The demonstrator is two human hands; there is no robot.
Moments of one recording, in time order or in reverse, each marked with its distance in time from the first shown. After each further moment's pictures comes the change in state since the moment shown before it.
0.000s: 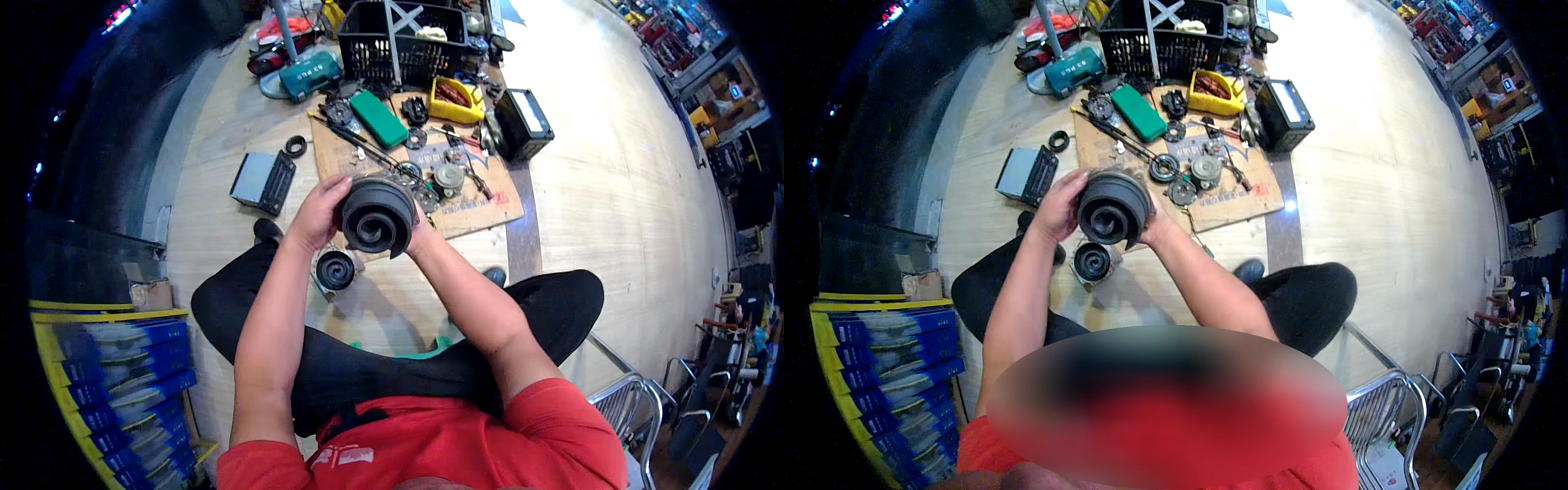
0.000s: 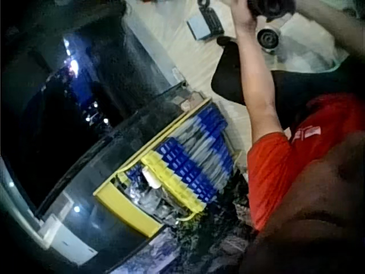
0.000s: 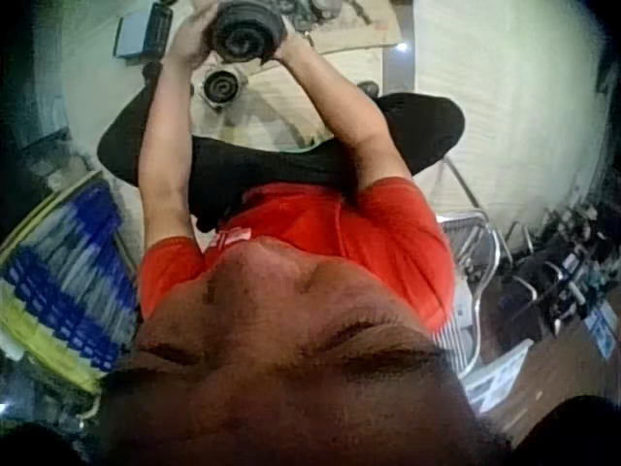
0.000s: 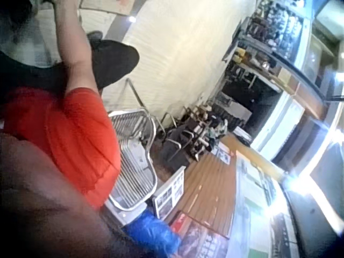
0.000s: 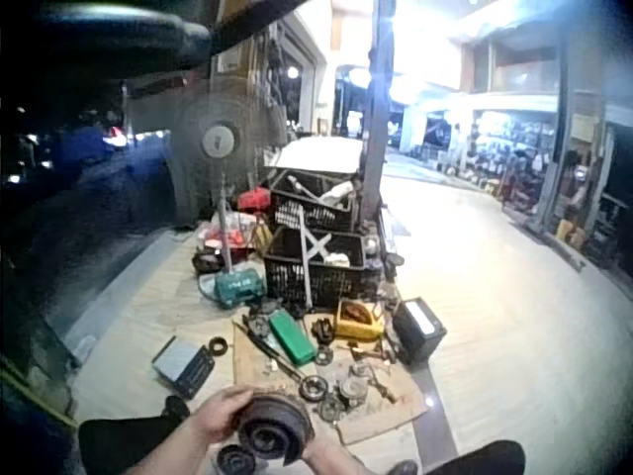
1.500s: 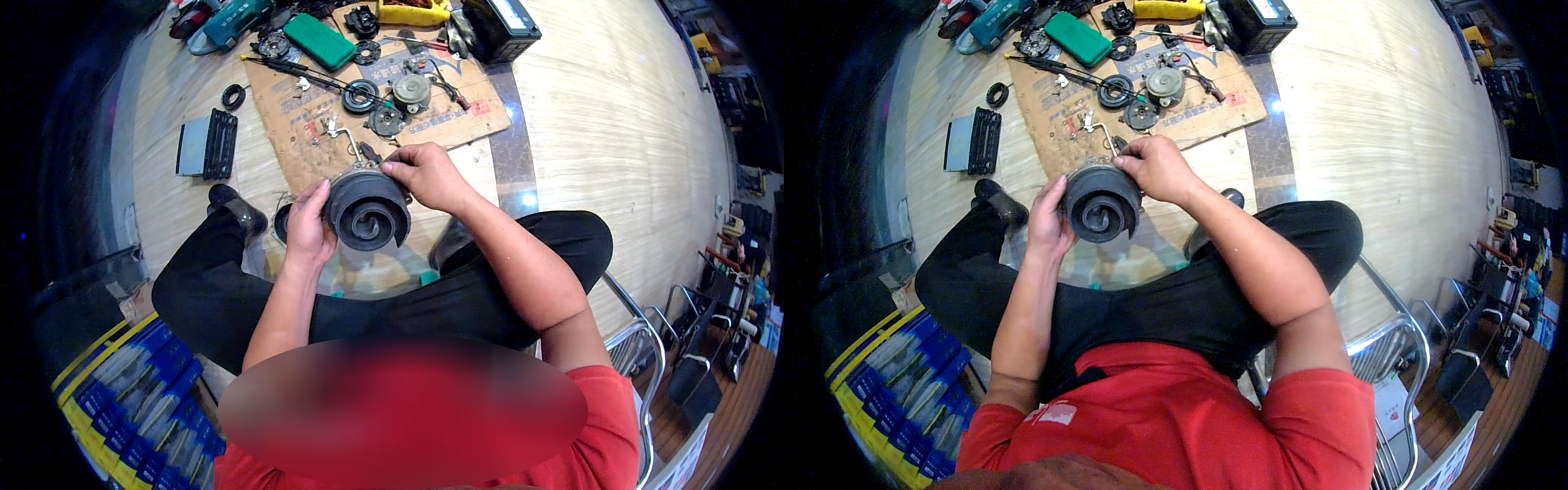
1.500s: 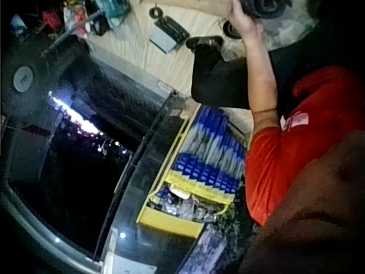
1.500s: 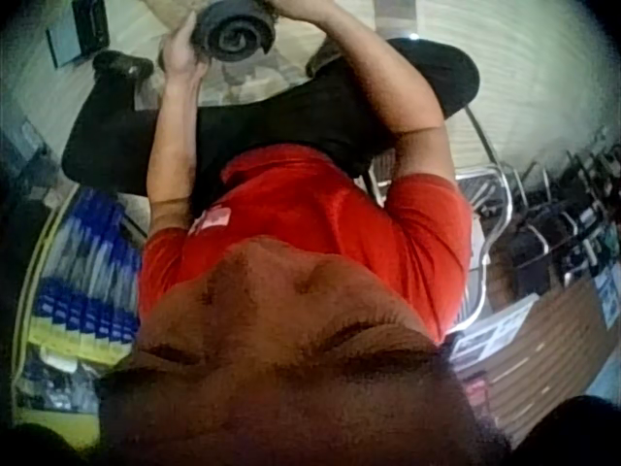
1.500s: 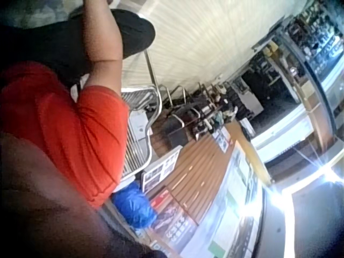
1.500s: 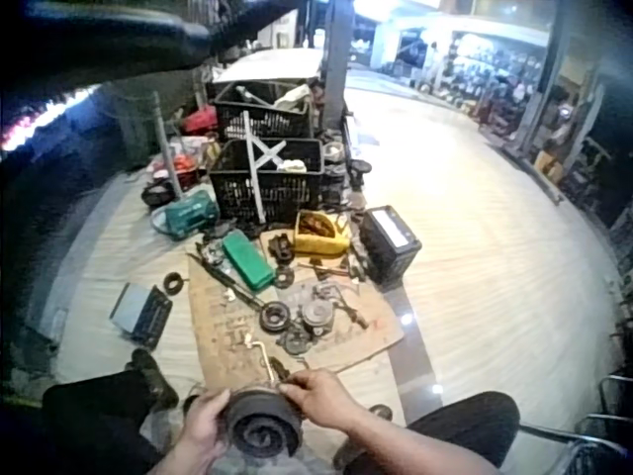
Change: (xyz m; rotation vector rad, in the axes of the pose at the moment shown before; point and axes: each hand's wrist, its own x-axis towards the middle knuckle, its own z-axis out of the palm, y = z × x) left_hand -0.009 -0.128 0.046 -0.322 0.309 -0.149; right_hand -0.115 -0.066 -0.018 -1.590 0.593 -0.124
